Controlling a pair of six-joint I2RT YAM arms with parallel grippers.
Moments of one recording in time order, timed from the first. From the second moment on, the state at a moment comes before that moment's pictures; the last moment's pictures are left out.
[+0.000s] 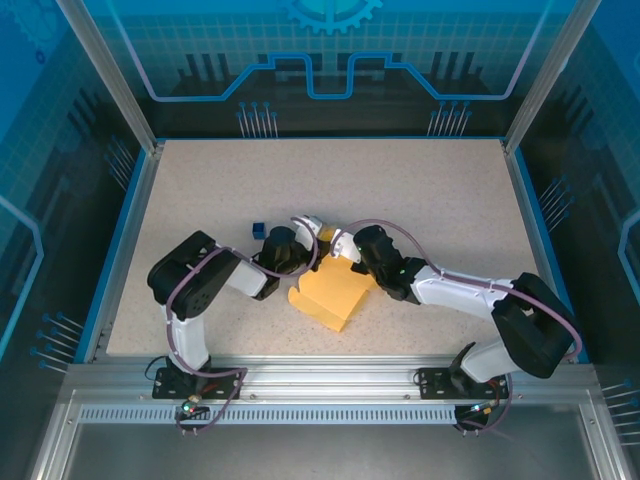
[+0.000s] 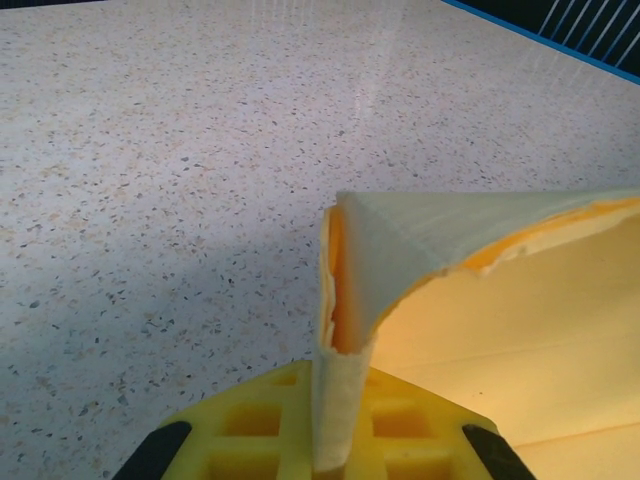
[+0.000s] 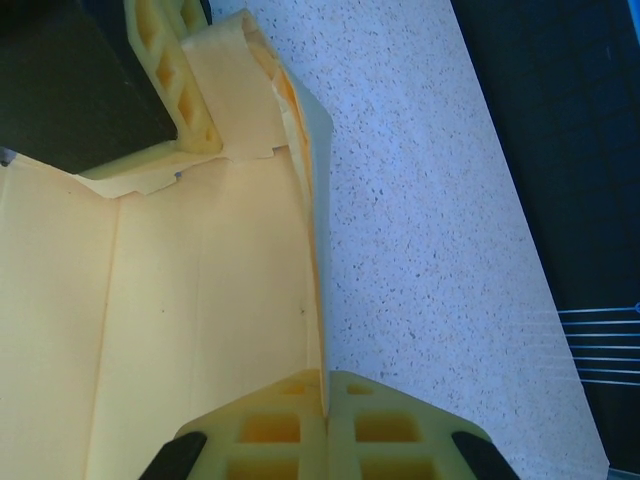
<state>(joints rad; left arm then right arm) -0.57 1.90 0.64 0.92 0.17 -0.11 0.77 1.43 0.73 0.04 0.41 -0.66</state>
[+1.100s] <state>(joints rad) -0.64 1.86 0.63 0.91 -0.10 -0.12 0.76 1.38 0.69 0.07 0.33 -0.54</state>
